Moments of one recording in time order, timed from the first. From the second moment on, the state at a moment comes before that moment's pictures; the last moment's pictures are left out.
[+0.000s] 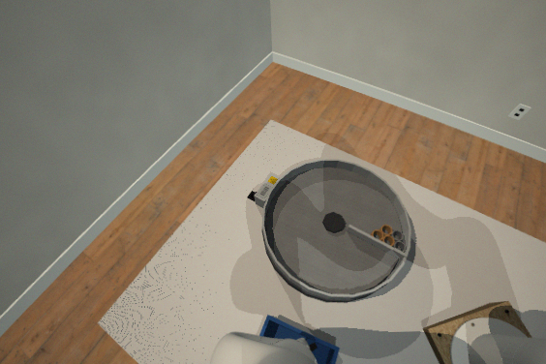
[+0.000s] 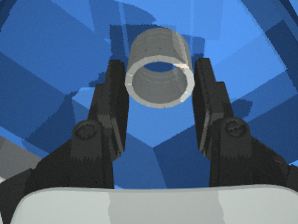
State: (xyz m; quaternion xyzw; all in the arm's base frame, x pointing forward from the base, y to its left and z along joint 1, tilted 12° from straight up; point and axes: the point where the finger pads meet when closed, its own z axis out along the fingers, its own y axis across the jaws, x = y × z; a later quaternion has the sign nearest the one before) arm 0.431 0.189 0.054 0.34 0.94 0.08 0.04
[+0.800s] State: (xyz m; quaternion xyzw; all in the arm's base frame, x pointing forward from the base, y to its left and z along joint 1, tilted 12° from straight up) arm 0.430 0.188 0.060 0.34 0.93 0.09 0.05
